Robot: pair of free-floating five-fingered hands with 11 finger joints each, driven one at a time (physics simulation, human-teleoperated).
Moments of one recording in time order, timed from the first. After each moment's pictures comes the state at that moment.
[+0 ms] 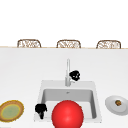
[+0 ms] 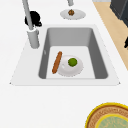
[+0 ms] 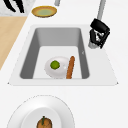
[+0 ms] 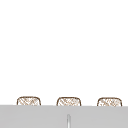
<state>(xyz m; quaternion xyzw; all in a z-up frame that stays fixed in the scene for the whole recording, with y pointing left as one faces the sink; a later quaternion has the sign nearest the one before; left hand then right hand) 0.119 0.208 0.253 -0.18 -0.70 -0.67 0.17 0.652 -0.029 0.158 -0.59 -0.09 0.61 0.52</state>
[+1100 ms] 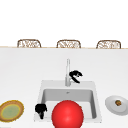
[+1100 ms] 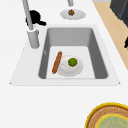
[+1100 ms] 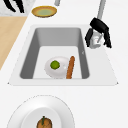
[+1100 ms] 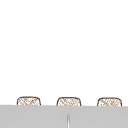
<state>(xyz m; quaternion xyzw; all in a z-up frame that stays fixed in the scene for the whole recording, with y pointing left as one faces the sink) 0.119 0.208 0.253 -0.18 -0.70 -0.67 0.17 0.650 -0.025 0.162 -0.59 -0.04 0.62 0.52</state>
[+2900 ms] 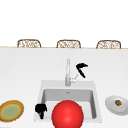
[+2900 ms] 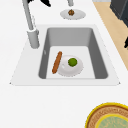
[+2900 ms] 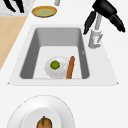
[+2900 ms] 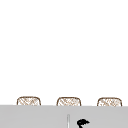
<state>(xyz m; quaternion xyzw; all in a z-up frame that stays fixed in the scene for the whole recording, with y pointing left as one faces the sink) 0.119 0.208 0.253 -0.18 -0.70 -0.67 0.17 0.628 -0.099 0.281 -0.53 -0.14 0.63 0.55</state>
